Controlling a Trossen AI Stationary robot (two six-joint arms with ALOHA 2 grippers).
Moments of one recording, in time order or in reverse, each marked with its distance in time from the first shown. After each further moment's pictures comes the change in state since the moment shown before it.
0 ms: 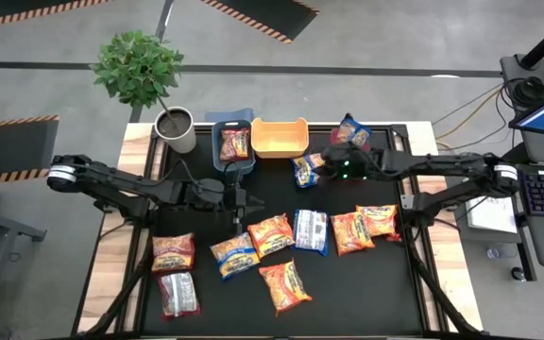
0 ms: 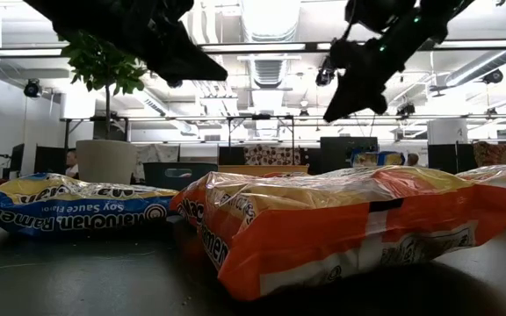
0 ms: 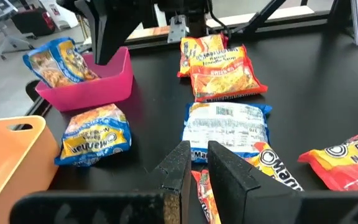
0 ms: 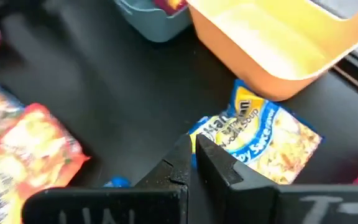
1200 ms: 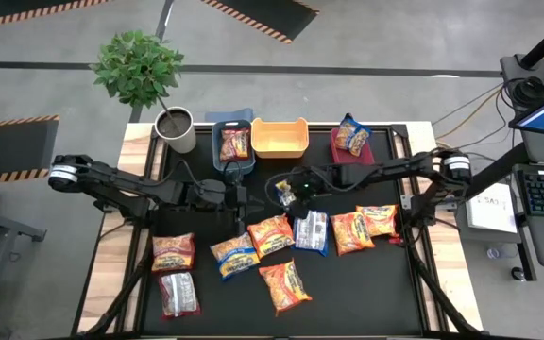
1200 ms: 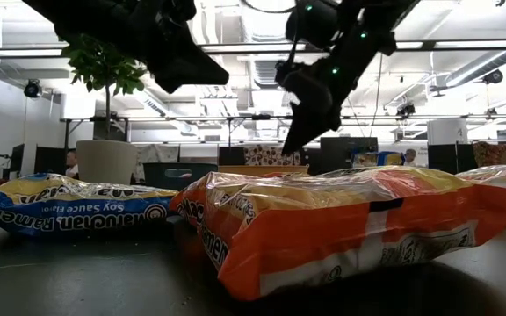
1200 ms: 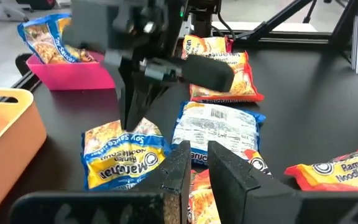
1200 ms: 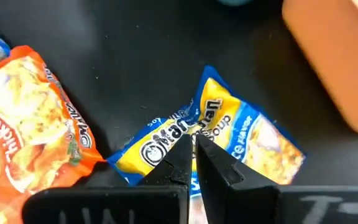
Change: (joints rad) left arm -0.002 0.015 0.000 0.009 0.000 -0.169; right arm 0.159 0.383 0.236 -0.015 0.038 -0.129
